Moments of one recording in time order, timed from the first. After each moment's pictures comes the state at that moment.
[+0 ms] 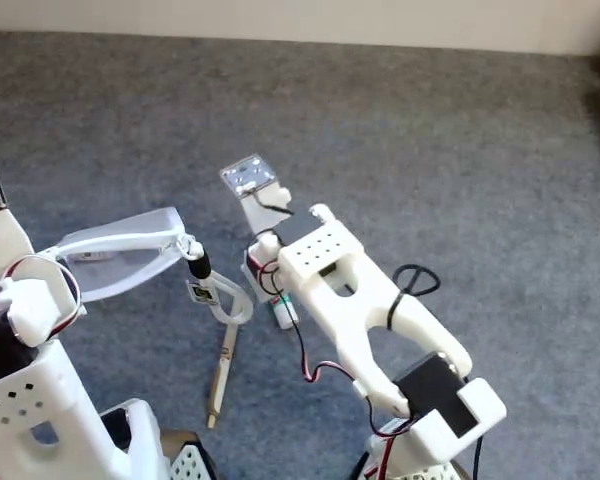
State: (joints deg) left arm -35.3 -53.5 27.0 90.0 2.8; right arm -37.8 0.1 20.3 62.3 1.4
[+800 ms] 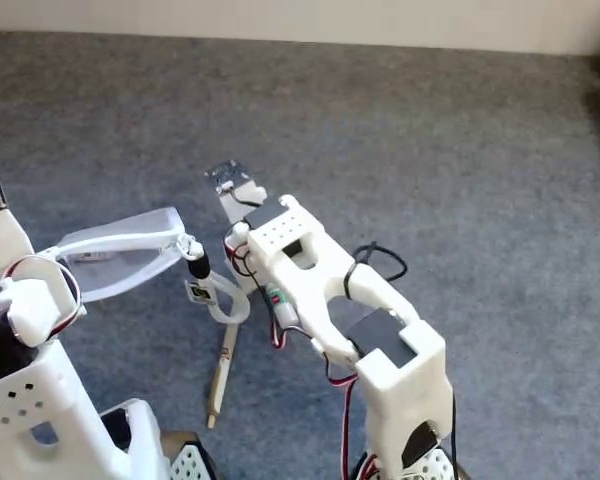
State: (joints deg) left arm -35.3 -53.5 27.0 90.0 2.8; right arm -39.3 21.5 5.3 60.1 1.4
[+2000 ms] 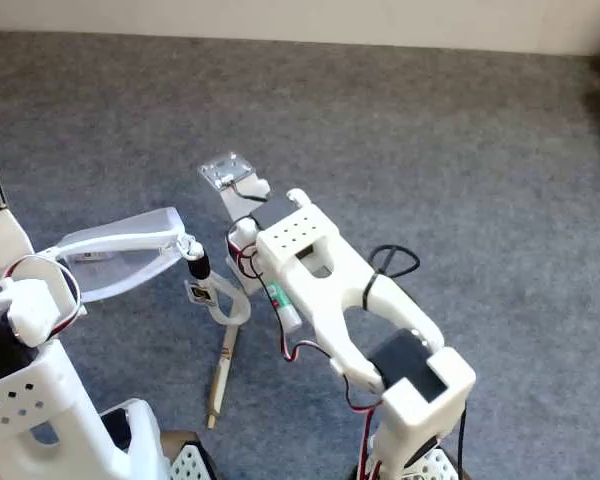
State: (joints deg) left arm -35.3 -53.5 27.0 90.0 2.8; right arm -39.5 9.8 8.1 66.5 3.3
